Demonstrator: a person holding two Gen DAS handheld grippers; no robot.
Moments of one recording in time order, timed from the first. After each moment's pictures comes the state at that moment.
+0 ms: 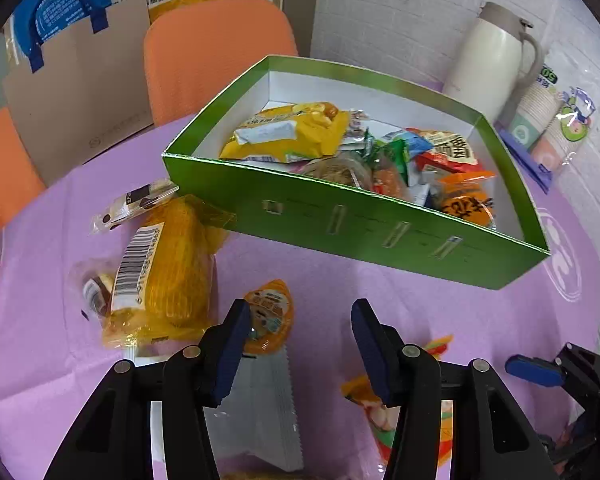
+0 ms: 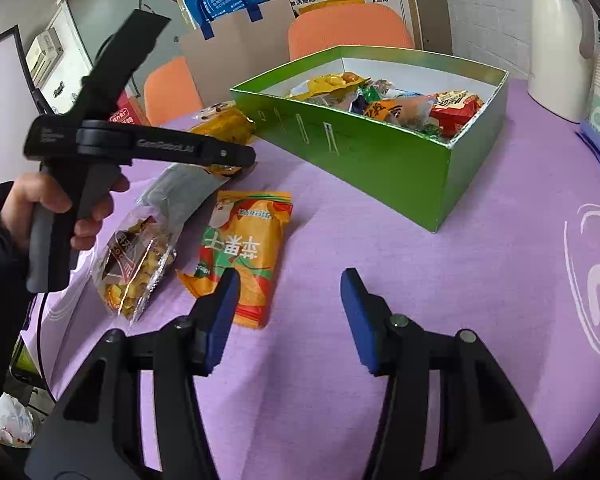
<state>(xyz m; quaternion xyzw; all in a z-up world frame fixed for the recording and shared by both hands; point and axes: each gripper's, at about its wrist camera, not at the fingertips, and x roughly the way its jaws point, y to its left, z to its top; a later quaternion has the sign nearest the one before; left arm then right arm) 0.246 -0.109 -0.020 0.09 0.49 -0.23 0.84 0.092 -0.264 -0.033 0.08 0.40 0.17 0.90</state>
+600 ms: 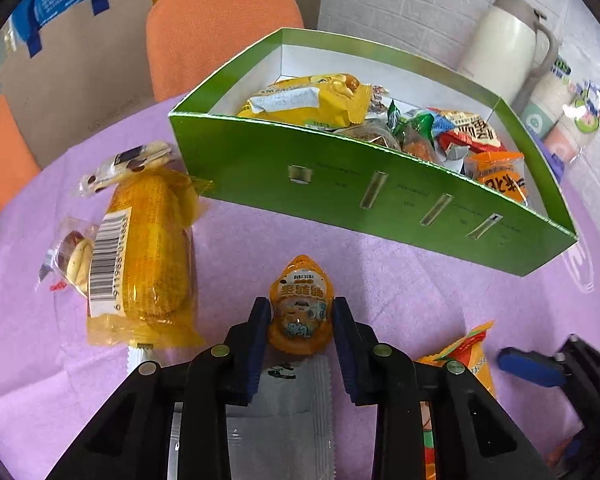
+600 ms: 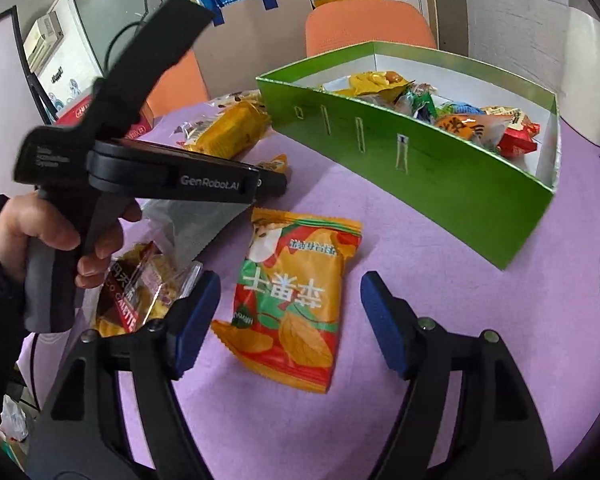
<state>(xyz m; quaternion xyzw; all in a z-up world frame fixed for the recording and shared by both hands) 0.244 -0.089 -0.037 0.08 0.50 -0.23 0.83 0.134 -0.205 -0.039 0.05 0.42 0.16 0.89</state>
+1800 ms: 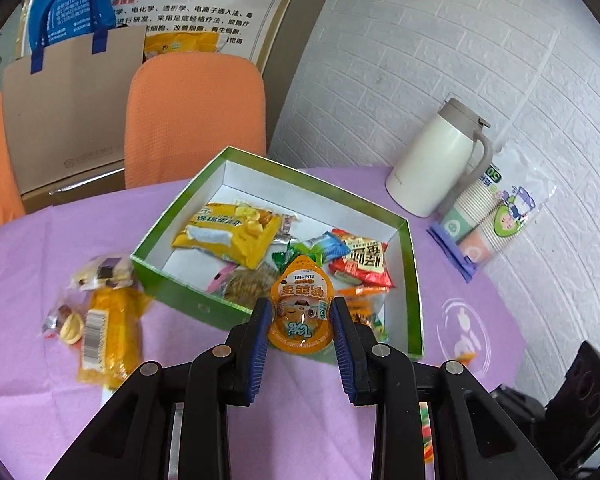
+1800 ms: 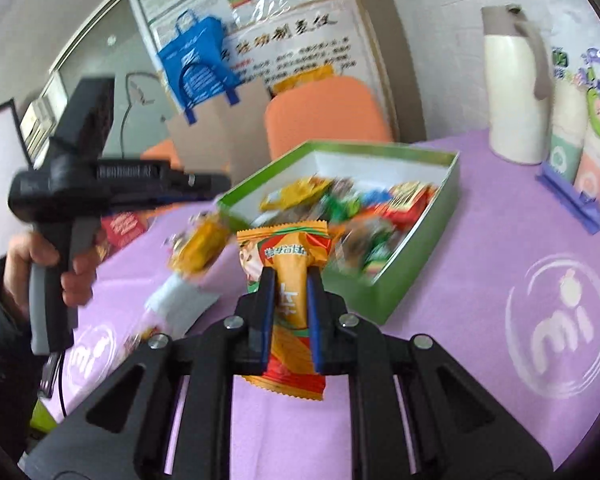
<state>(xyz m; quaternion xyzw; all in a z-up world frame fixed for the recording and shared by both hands) 0.248 -0.122 0.071 -0.04 0.43 -0.30 0.85 0.100 -0.309 0.032 0.14 0.29 0.12 0.94</state>
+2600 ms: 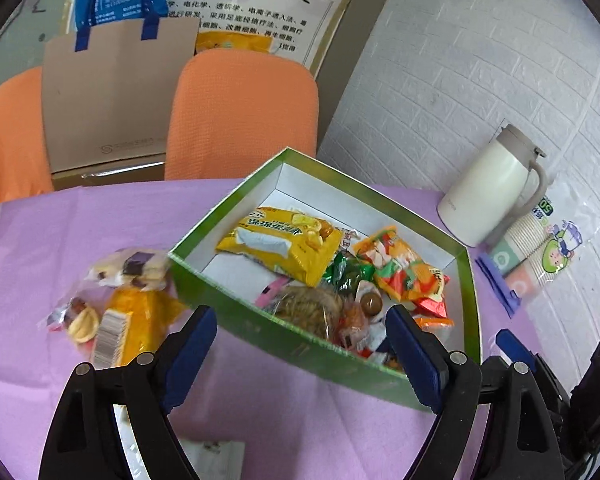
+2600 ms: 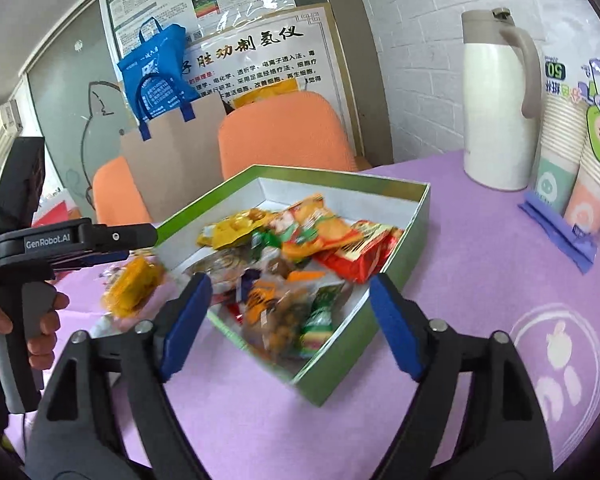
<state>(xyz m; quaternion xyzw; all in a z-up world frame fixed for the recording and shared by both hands) 0.259 -0.097 0.040 -0.07 0.41 -0.22 0.88 0.138 -0.322 0.018 0.13 0.27 0.06 0.95</state>
